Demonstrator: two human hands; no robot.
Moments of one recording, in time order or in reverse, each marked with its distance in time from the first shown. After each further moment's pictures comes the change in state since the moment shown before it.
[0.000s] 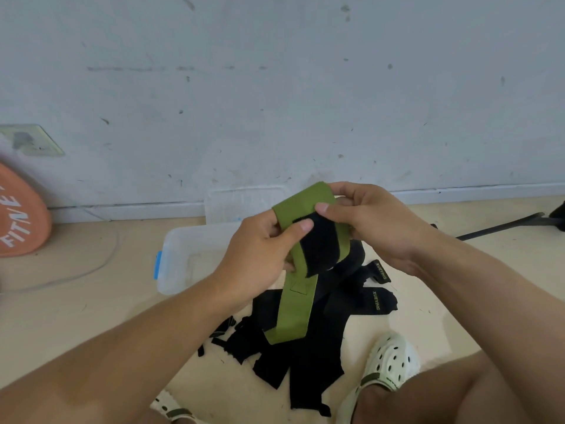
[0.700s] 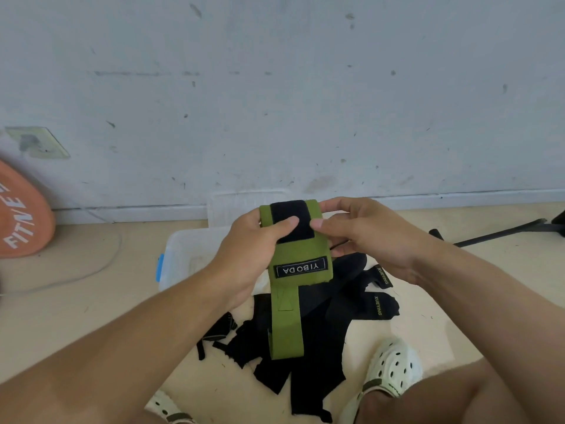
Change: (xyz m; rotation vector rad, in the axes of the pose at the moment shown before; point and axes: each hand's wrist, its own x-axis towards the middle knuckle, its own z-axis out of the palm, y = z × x) left_hand 0.009 0.003 -0.013 -0.185 0.045 -0.162; right_hand 0.002 0.003 0.003 -0.105 -0.067 0.083
